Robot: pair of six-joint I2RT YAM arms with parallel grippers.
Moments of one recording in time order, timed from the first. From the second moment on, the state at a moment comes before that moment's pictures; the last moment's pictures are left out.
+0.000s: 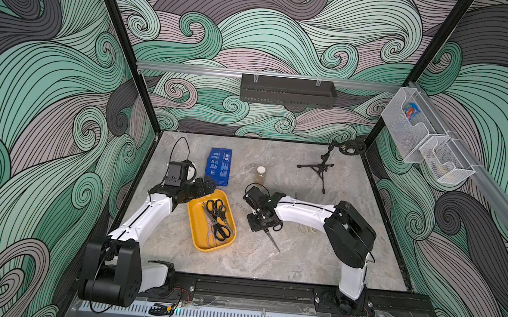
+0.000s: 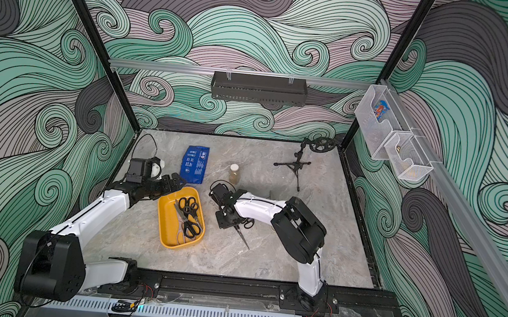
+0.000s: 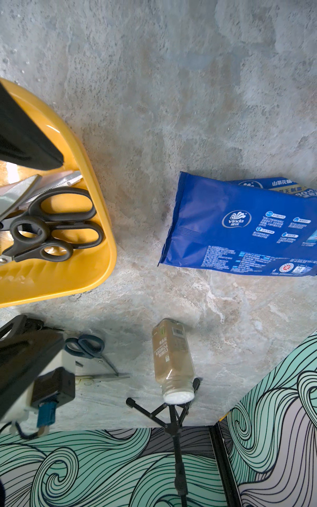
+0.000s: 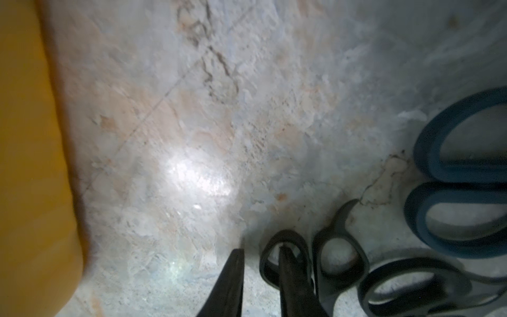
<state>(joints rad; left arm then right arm) -0.07 1.26 0.78 -0.37 0.32 -0.48 0.90 1.95 1.27 -0.68 0.04 0.46</state>
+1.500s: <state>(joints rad) -0.03 1.24 0.79 -0.39 0.23 -0.49 0.87 1.93 1.41 -0.74 -0.03 0.48</state>
